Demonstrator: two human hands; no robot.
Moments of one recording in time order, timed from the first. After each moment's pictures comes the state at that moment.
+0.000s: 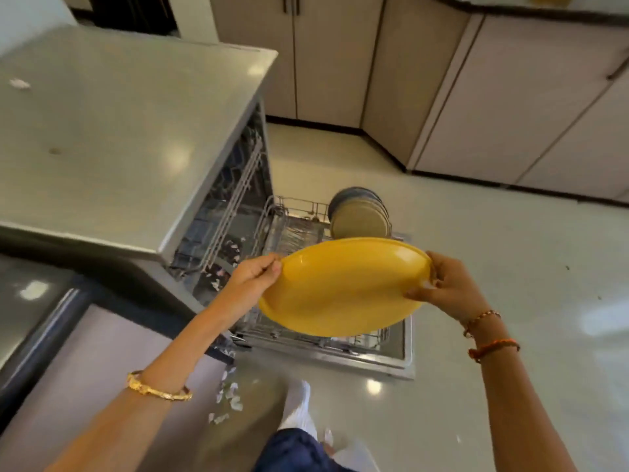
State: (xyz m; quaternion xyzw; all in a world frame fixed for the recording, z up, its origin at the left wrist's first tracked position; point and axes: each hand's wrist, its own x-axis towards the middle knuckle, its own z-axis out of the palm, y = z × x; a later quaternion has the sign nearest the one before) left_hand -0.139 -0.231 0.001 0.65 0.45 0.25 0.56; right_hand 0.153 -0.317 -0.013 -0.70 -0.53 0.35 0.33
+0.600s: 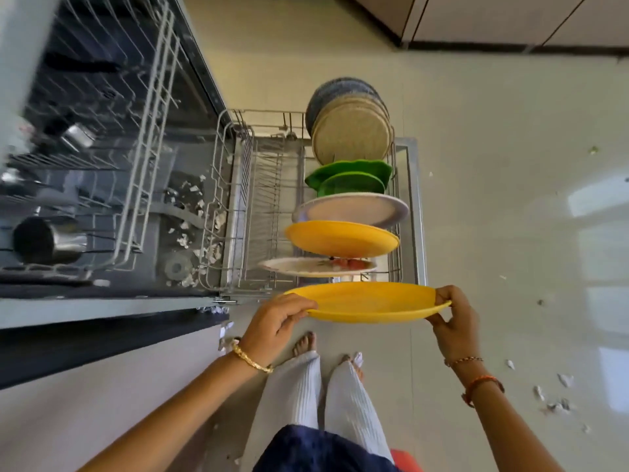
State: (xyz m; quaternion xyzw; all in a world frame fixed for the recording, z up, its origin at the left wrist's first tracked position) left_hand -0.119 -0.228 -0.213 0.77 0.37 0.13 0.51; right_hand 0.131 -0.363 -0.231 -0.84 -0.35 0.22 0.35
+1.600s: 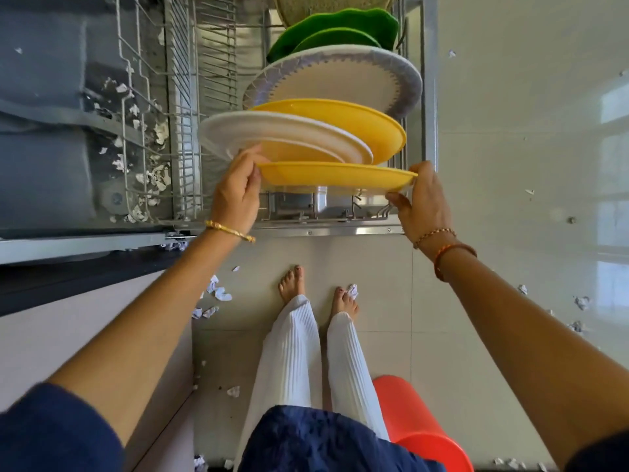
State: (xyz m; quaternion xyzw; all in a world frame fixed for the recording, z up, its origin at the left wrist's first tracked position) left_hand -0.062 -0.177 -0.350 0.79 0.47 0.15 0.35; right_hand 0.154 -0.309 -0.349 -0.86 -0.38 0.27 0.20
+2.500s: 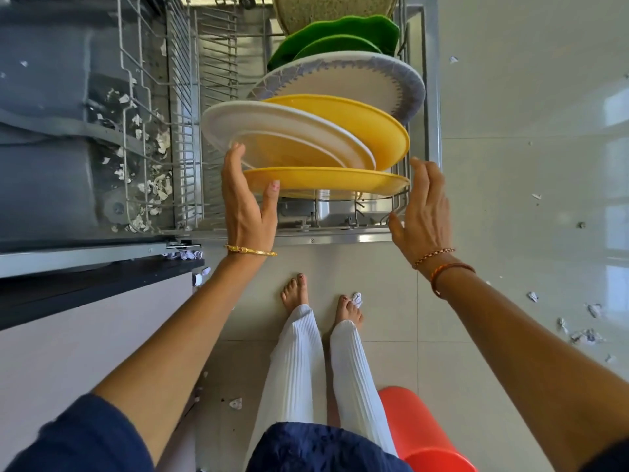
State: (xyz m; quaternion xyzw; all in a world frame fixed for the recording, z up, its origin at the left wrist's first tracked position) left_hand -0.050 -0.197 -0.365 0.75 0.50 0.30 0.31; right_hand 0.147 -0.319 -0.380 -0.84 -0.50 0.10 0.20
